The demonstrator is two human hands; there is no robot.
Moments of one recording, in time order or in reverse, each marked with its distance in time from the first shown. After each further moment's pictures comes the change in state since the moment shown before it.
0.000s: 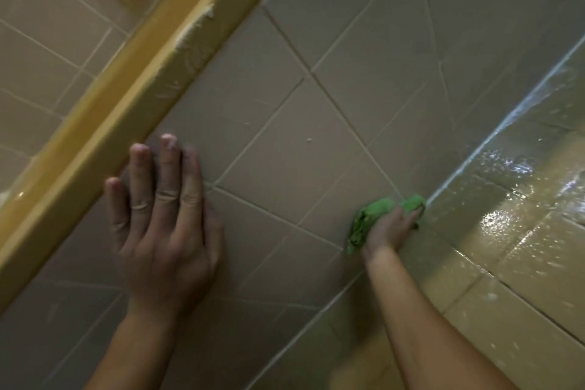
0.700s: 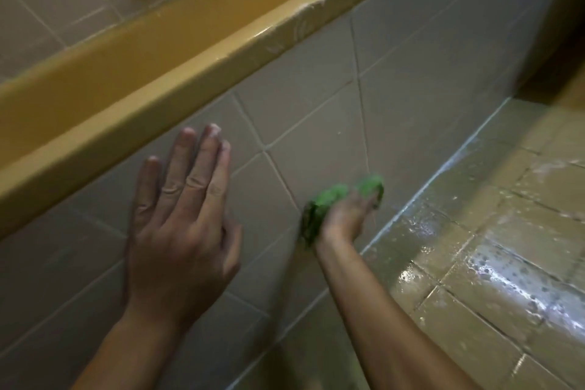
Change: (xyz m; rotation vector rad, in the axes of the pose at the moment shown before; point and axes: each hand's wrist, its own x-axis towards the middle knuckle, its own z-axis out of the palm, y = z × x) left_hand -0.041 -0.013 -0.005 -0.287 0.112 -0.096; right_hand -0.074 -0.016 0.033 -0.071 -0.100 -0.305
